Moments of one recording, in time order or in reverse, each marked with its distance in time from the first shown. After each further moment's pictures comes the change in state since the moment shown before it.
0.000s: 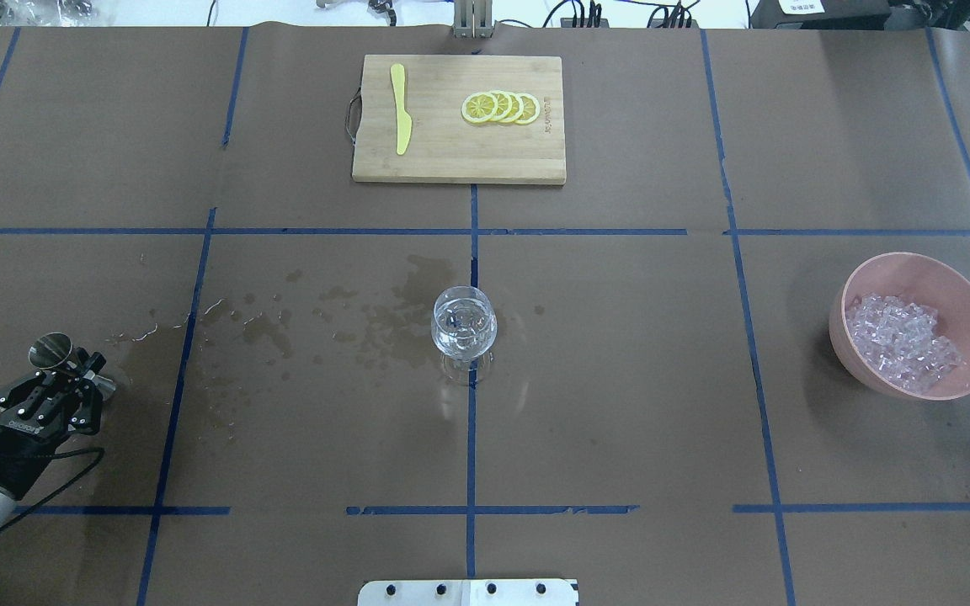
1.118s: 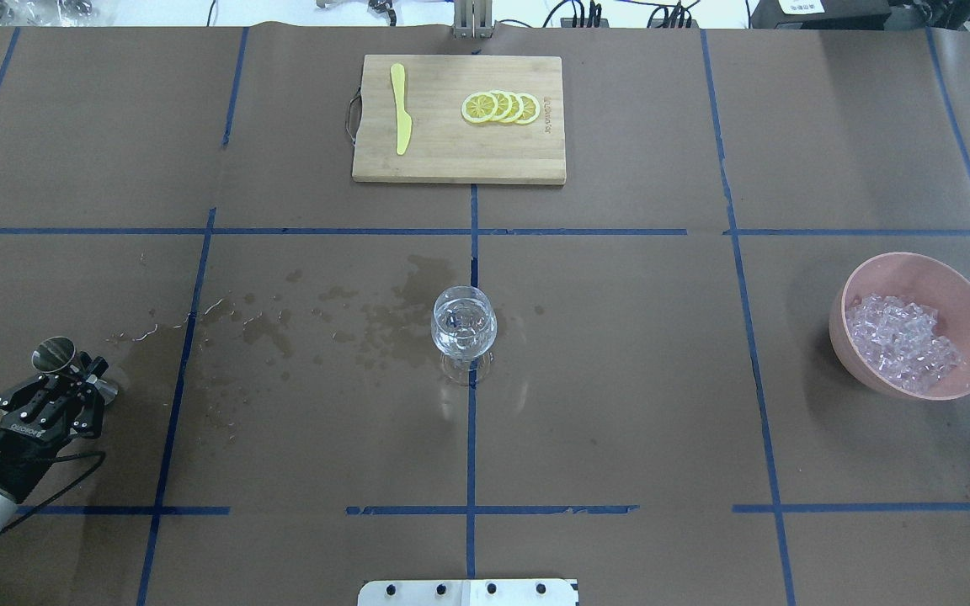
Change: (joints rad) left arm 0.005 0.000 0.005 0.001 -0.009 -0.005; right arm -0.003 0.000 -0.003 0.000 0.000 0.000
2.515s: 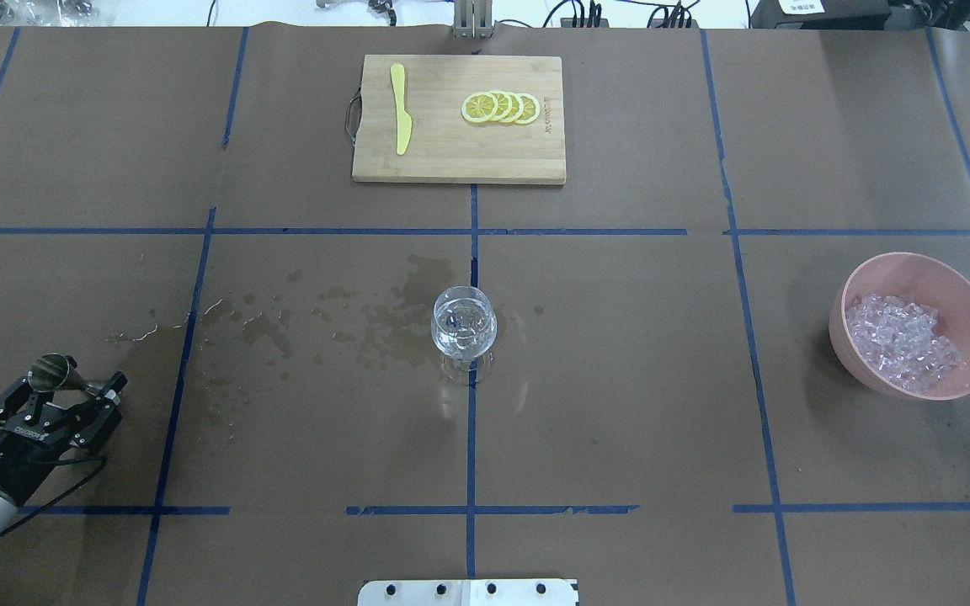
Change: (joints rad) left arm 0.001 0.008 -0.010 -0.008 -0.062 0.007; right arm 0.000 0.000 0.003 0.000 0.003 0.001
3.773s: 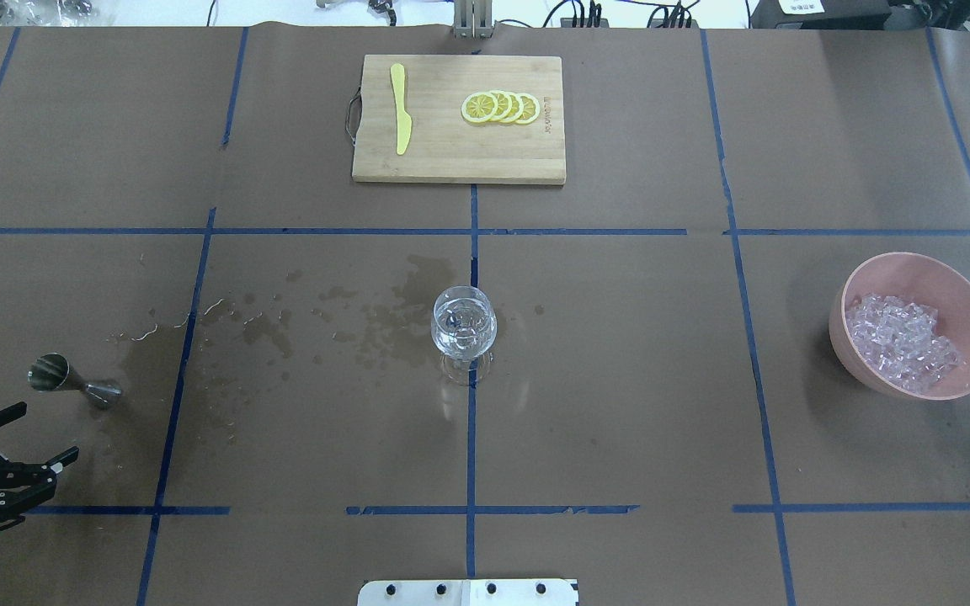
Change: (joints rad) left arm -0.013 0.314 -0.261 0.118 -0.458 0.173; right arm 0.000 0.001 -0.003 0.000 -0.005 -0.001
